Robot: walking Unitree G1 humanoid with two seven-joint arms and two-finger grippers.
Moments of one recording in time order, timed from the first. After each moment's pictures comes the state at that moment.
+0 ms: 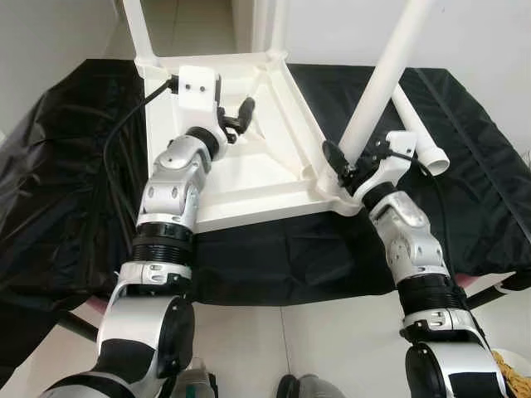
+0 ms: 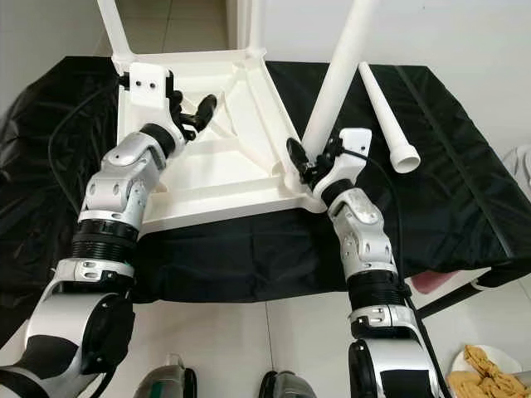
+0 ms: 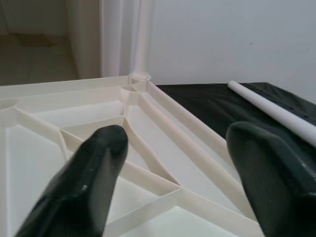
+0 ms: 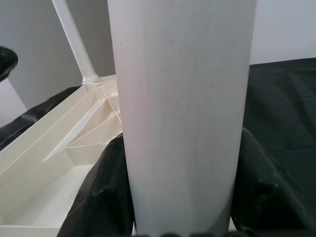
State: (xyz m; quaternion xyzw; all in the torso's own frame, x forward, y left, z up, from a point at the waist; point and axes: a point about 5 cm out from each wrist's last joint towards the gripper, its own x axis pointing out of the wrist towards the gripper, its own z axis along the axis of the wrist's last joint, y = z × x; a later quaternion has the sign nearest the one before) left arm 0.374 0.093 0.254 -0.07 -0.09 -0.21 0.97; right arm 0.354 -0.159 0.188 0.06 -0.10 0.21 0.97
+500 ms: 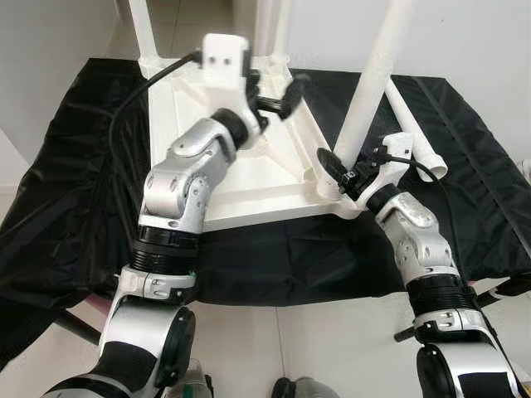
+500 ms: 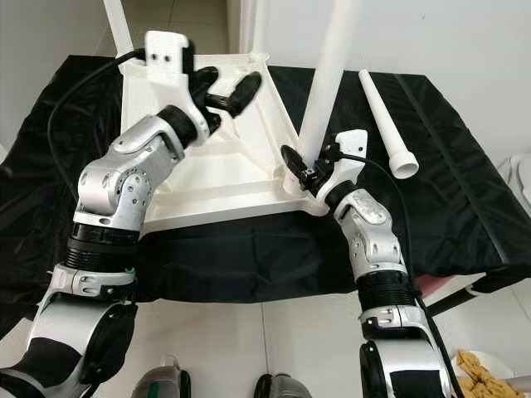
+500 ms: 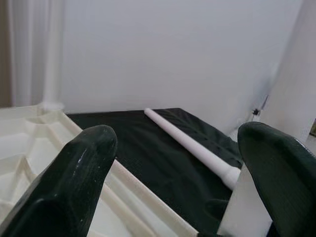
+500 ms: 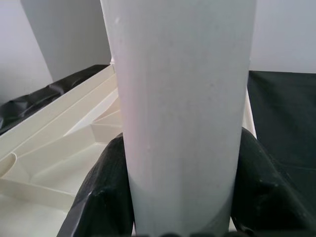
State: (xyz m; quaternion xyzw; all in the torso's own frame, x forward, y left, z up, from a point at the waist) left arm 0.338 0.051 0.291 -0.11 -0.10 -0.36 0.92; right arm 0.350 -0.161 0.188 0.00 -0.09 0.27 0.96
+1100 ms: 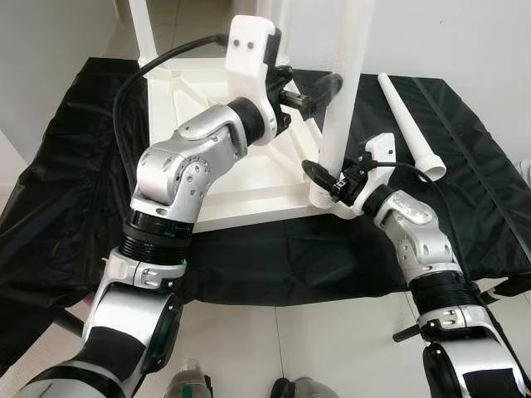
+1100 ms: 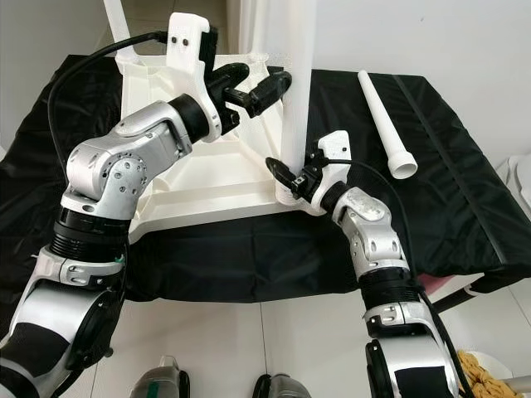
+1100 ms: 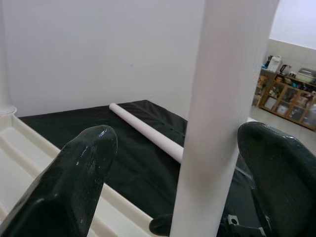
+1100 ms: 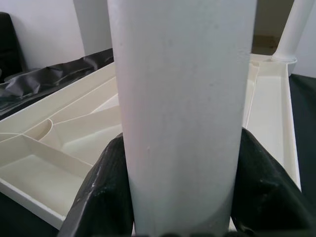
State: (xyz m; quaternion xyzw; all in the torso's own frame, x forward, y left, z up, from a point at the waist) left arm 0.328 0.034 0.311 -0.08 -0.09 -0.43 0.89; right arm 0.349 -0.149 0.193 -0.06 -0.08 0.34 0.93
